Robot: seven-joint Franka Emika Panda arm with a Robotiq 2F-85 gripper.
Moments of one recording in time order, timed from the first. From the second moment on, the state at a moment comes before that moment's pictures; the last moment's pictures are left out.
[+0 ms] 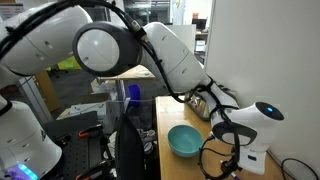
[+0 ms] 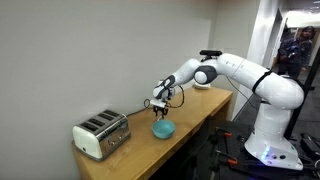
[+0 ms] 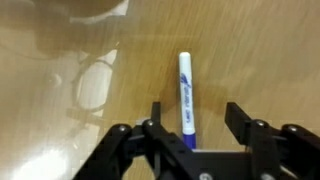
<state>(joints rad) -0.29 1.21 -0.22 -1.21 0.44 2.39 0.99</state>
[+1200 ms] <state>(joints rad) -0.23 1.14 -0.28 -1.21 0.43 2.38 1.03</state>
